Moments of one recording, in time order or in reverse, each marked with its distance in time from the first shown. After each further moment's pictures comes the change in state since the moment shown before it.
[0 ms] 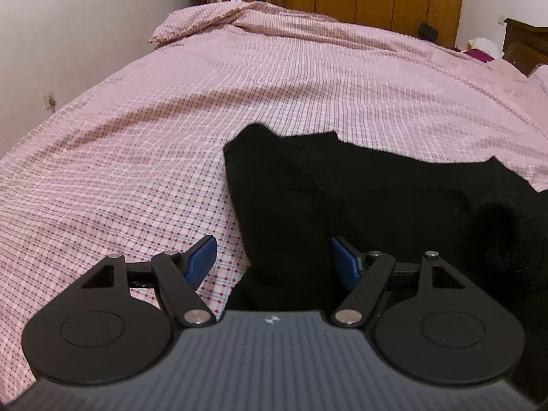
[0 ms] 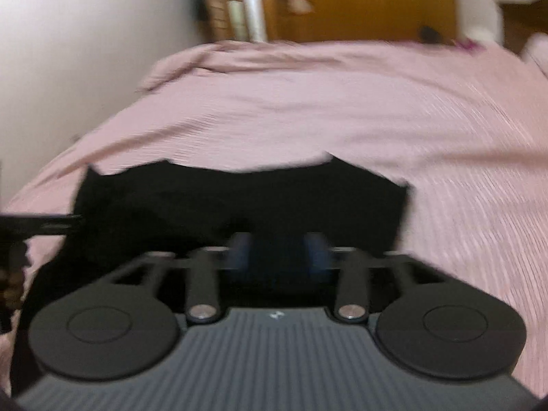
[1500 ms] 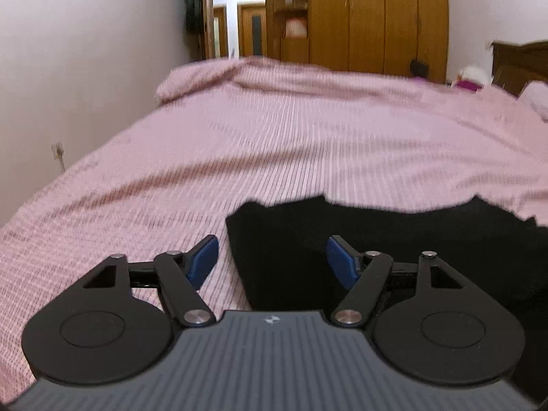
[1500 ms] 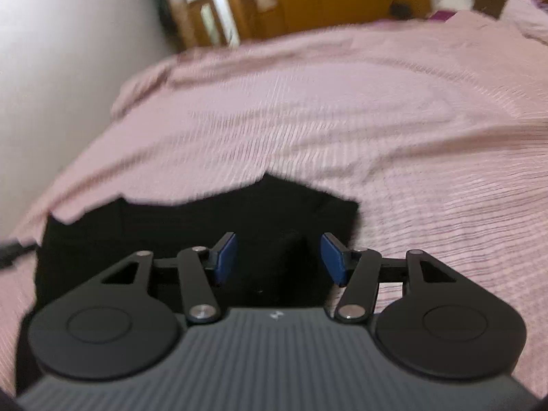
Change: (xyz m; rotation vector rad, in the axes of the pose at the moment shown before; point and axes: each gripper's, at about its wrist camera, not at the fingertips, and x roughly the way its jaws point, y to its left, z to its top) left arm -0.044 -0.010 0.012 0.045 -0.207 0.008; right arm 0.053 -0.104 0.009 0.214 0.126 -0.057
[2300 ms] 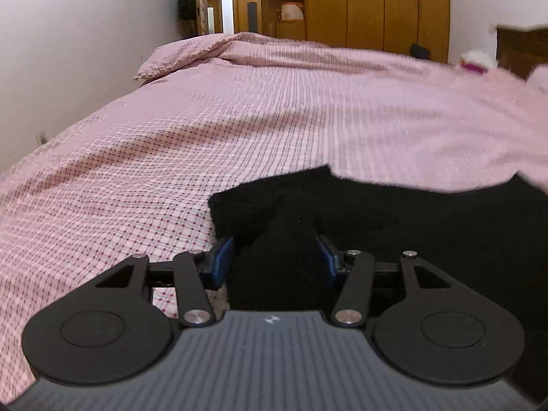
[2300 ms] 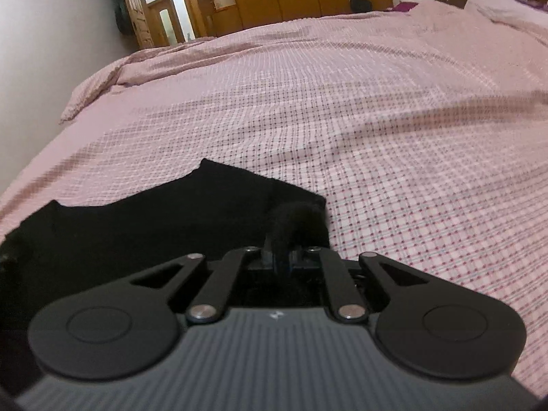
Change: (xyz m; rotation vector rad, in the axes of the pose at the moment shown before) left arm 0.103 -0.017 -0.021 -0.011 0.055 -0.020; right arm 0.019 -0.008 -0.024 0.061 -0.095 -0.186
